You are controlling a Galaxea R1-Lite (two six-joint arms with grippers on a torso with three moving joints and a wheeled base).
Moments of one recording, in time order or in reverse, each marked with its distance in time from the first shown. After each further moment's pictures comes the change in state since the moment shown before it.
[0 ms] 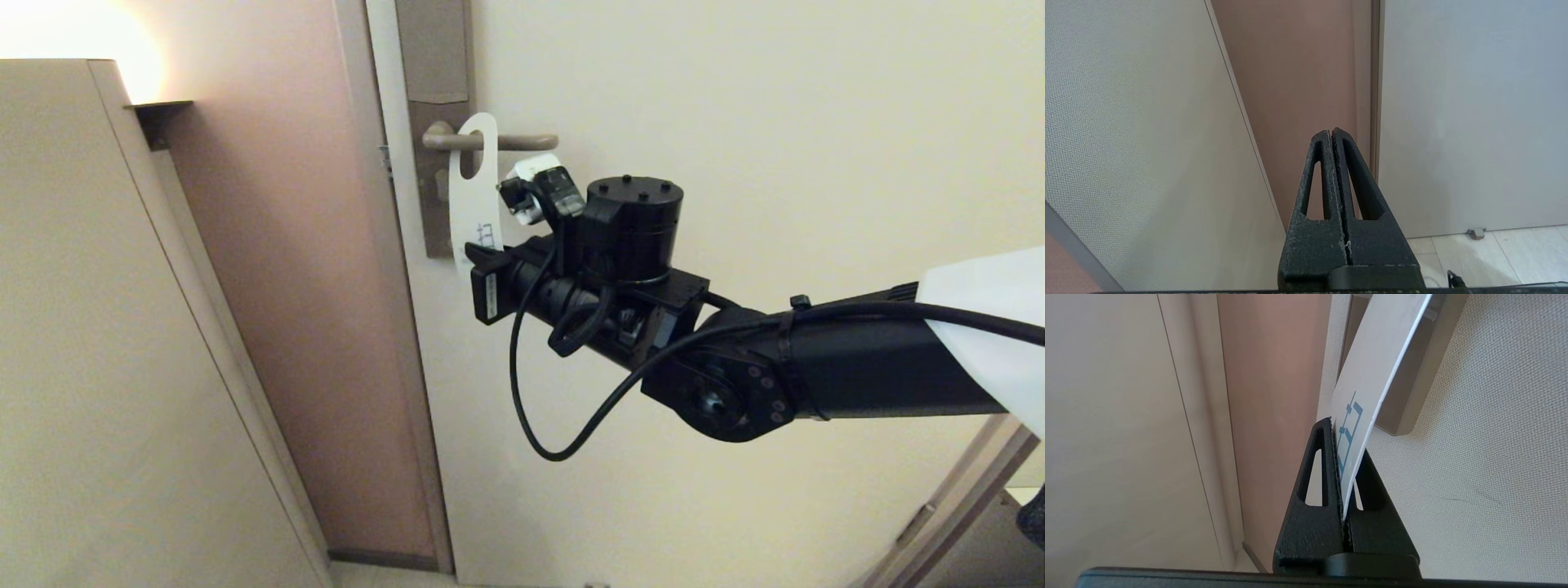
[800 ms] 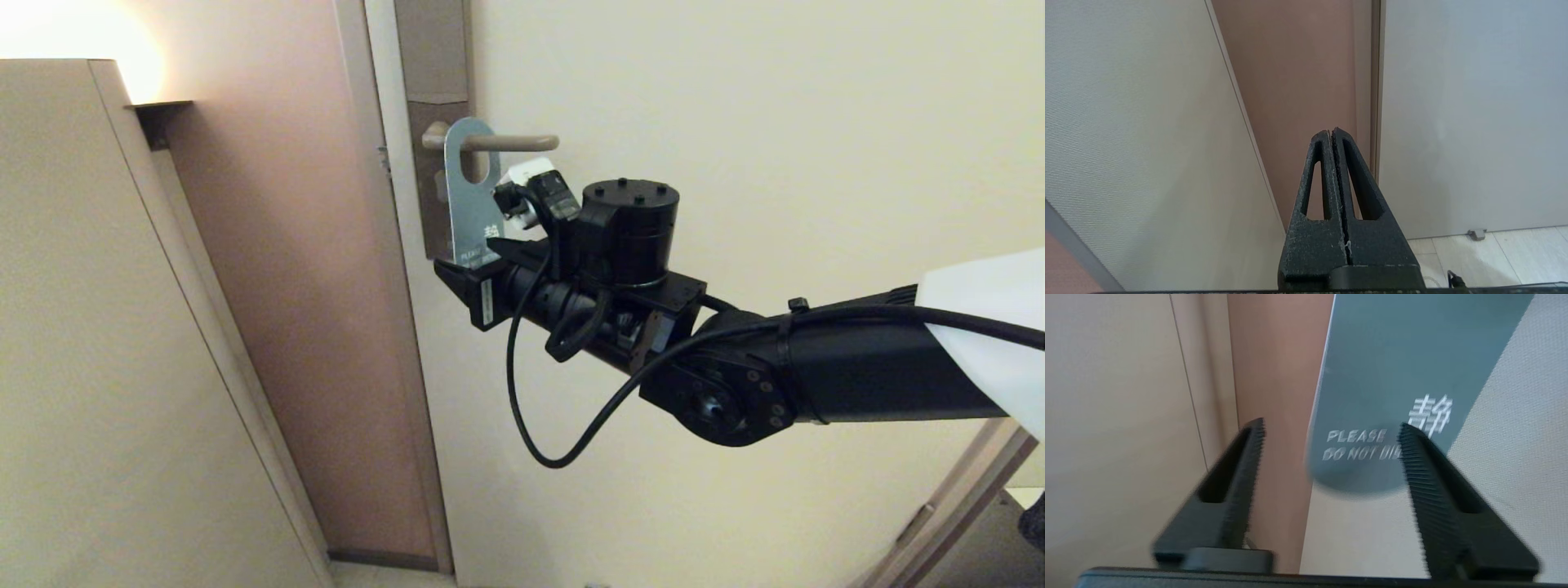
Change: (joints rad) left arm 0.000 0.000 0.000 0.000 0.000 0.000; right arm 0.001 -0.002 0.004 0.003 0.010 -0.001
